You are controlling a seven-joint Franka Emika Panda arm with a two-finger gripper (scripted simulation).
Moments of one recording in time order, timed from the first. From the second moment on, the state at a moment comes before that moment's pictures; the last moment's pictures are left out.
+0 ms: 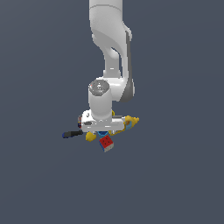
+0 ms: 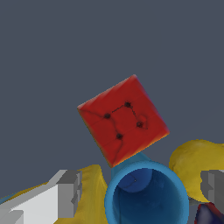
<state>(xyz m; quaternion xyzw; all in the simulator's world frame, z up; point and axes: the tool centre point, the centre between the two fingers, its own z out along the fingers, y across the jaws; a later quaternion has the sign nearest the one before) 0.018 -0.043 0.078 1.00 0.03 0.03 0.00</state>
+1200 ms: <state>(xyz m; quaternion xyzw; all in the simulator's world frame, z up) 0.018 -0.046 0.078 1.00 0.02 0.03 0.00</state>
